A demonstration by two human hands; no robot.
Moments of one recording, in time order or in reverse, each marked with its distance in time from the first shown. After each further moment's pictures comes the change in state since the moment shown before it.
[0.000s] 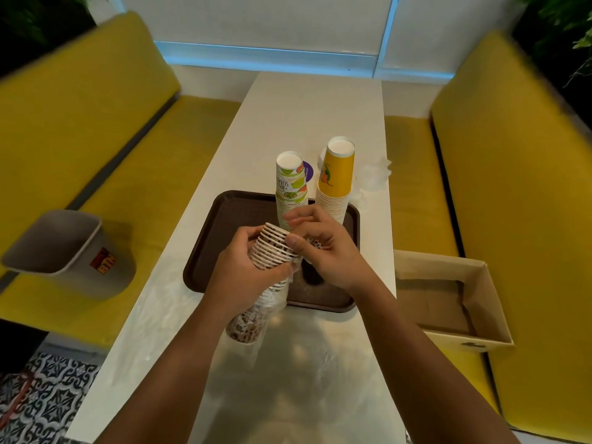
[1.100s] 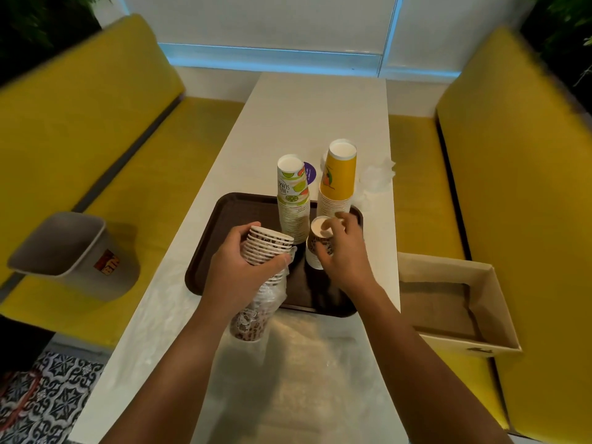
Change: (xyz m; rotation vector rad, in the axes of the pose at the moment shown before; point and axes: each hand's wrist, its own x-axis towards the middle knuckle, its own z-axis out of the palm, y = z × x) left_hand 0.007 0.001 -0.001 0.007 0.127 -0.008; right_hand 0.003 0.079 -0.006 -0.629 0.258 0.249
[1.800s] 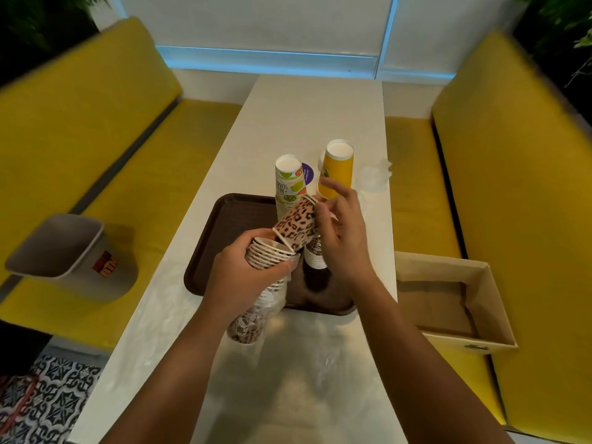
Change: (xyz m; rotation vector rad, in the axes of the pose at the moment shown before) left_hand -0.007 0.005 -0.001 0.026 -0.085 0.044; right_hand -0.001 -0.061 -0.040 0.567 0.178 -0.197
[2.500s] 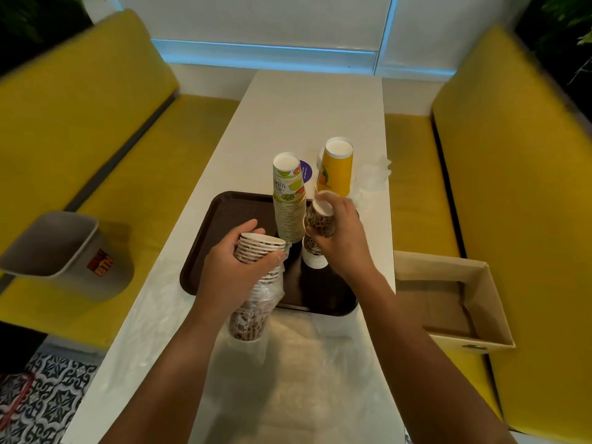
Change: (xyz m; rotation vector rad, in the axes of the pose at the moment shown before) left_hand 0.008 -0.004 0.002 -0.105 0.076 -0.062; right_hand 0.006 0.046 -0.006 -0.390 -0.152 0.136
